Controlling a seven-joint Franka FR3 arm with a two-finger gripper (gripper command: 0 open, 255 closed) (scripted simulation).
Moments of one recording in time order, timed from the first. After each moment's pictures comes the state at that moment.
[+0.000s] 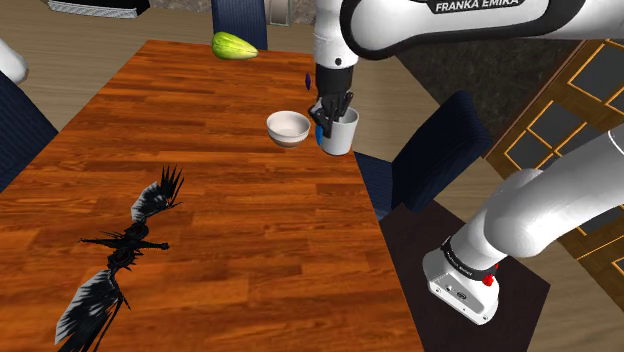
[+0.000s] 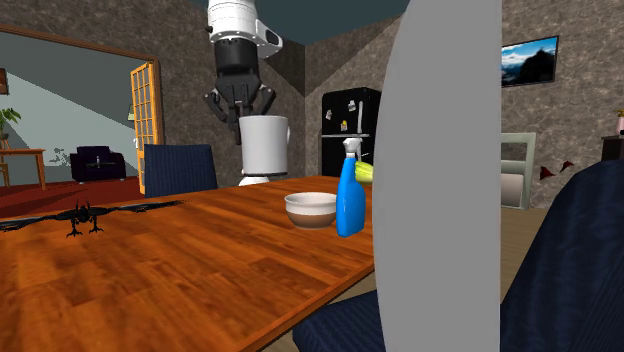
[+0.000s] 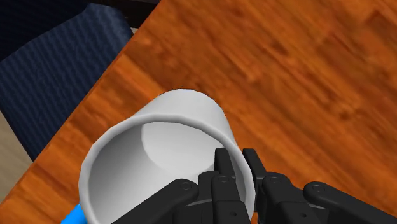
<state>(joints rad) 0.08 -0.24 0.36 -2.07 0.04 1.74 0.33</state>
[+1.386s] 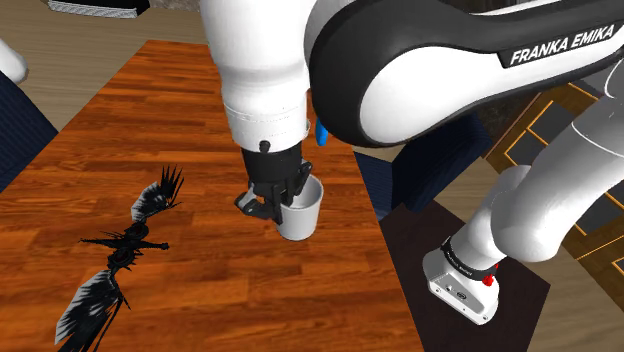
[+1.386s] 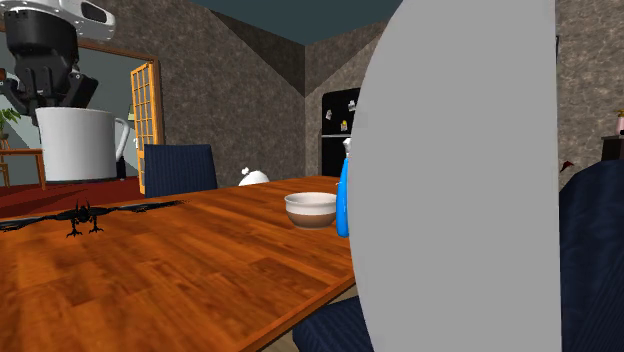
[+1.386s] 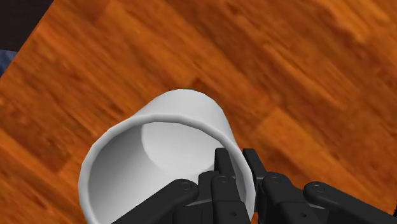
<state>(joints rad) 0.29 -0.01 0.70 -1.82 0.02 1.70 0.89</state>
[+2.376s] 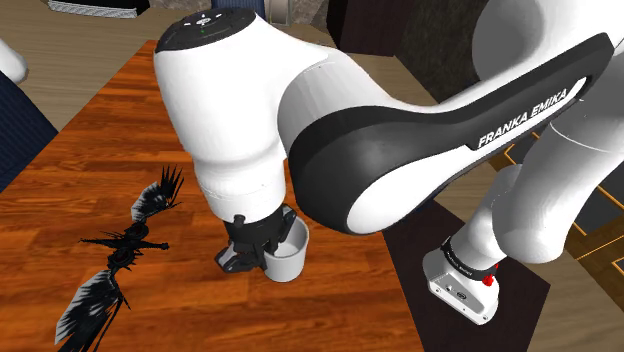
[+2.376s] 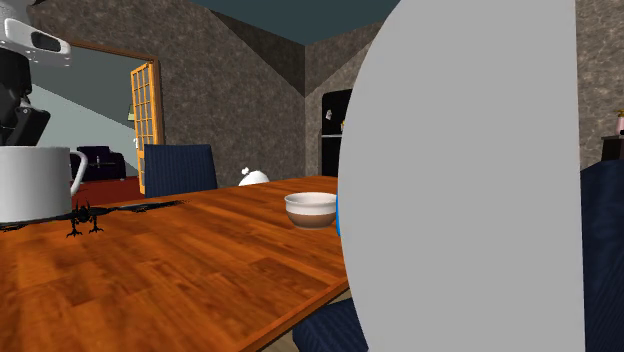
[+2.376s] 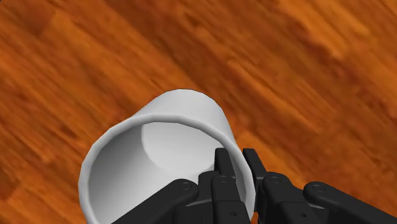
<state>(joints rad) 0.37 0.13 0.76 -1.82 -0.06 1.81 1.05</state>
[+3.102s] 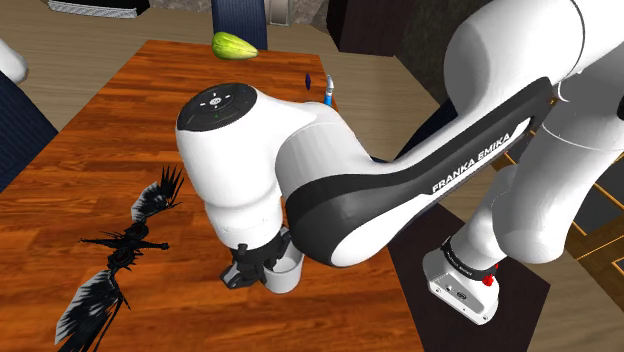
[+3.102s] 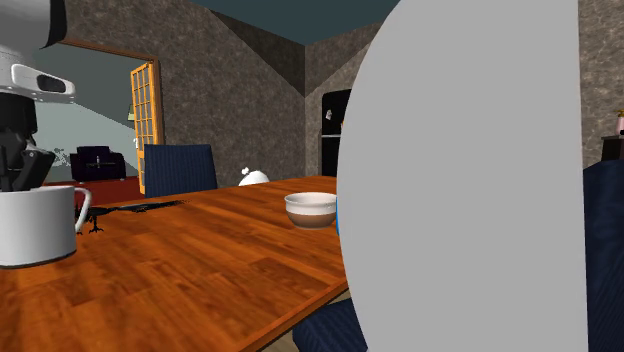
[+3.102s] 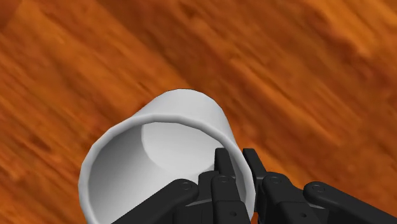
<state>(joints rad) 0.38 0.18 0.75 -1.92 -0.10 1.95 1.08</state>
